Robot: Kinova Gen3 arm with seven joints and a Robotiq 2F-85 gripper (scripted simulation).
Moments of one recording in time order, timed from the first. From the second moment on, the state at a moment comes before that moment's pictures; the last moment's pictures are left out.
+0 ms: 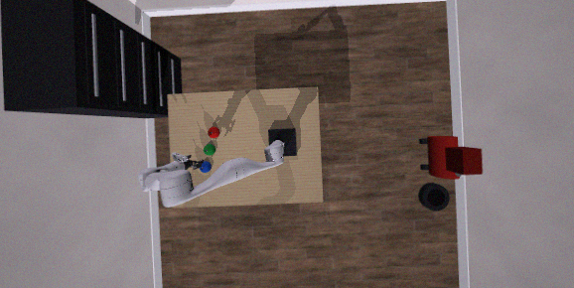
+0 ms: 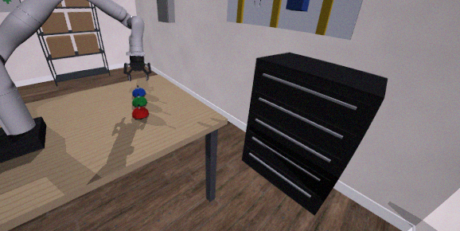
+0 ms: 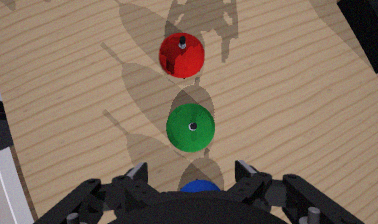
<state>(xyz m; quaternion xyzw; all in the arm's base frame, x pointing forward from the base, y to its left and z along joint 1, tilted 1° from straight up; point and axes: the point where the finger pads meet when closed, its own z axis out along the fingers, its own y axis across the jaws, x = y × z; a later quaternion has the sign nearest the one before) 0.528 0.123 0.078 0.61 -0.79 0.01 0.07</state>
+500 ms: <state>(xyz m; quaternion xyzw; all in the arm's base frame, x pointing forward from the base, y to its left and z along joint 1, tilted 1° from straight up) 0.529 0.144 0.083 0.62 -0.78 0.01 0.05</state>
